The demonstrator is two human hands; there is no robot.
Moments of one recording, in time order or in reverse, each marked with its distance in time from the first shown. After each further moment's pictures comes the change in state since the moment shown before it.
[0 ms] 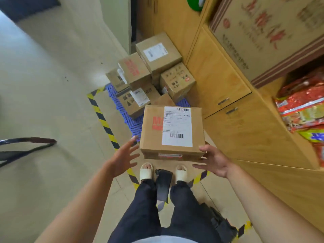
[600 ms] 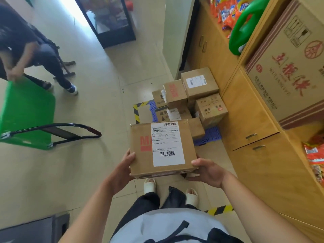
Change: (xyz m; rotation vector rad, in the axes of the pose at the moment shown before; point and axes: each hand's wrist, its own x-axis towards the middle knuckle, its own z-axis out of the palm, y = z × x) left_hand -0.143 -0.040 0.019 -0.188 0.135 0.358; right_hand -0.036 -0.034 0.051 -0.354 -0.556 0.032
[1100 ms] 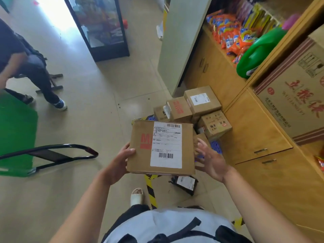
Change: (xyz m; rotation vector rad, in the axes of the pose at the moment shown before) left_hand 0.039 0.116 -0.165 0.057 -0.139 0.074; right_hand 0.106 -0.069 0.128 -0.057 0.350 -0.266
